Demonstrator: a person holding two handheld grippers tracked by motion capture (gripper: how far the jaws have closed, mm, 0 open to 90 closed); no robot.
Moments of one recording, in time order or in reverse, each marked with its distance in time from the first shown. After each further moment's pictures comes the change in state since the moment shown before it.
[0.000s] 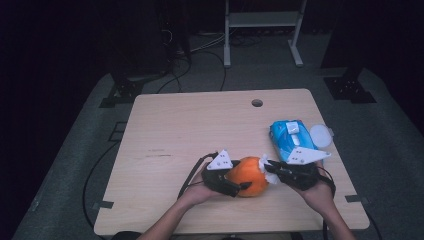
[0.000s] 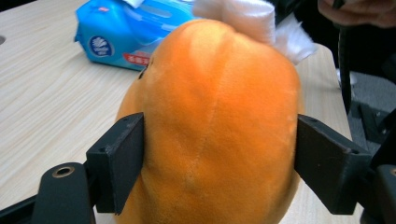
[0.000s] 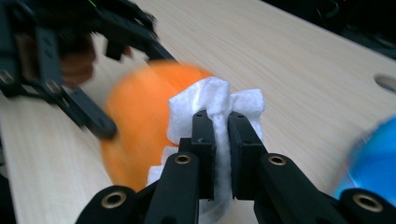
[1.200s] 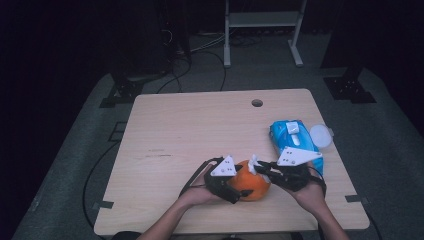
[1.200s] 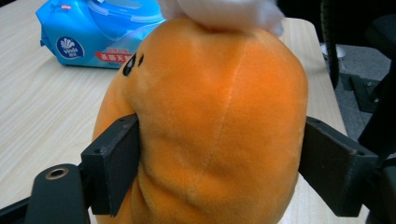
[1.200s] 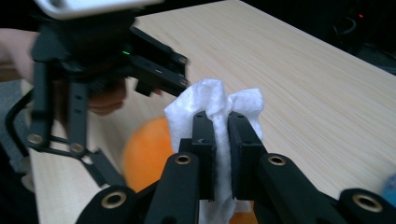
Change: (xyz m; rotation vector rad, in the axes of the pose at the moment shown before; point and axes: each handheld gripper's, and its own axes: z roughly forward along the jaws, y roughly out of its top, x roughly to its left) left arm -0.011 -0.002 0.008 0.047 -0.051 0.131; right arm 0.022 0.019 0.010 -0.038 0.060 -0.055
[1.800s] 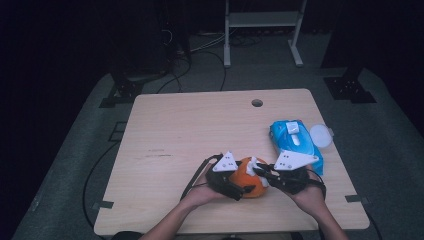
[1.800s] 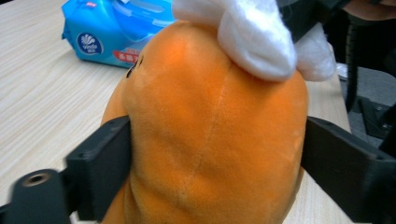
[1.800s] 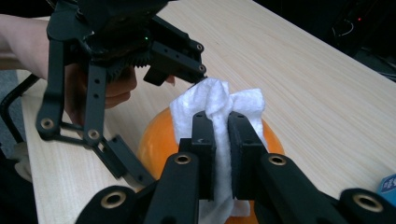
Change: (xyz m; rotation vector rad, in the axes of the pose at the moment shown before) left arm 0.004 0.004 0.001 -0.031 0.037 -0.093; right arm 0.007 0.000 0.000 0.029 -0.022 -0.044
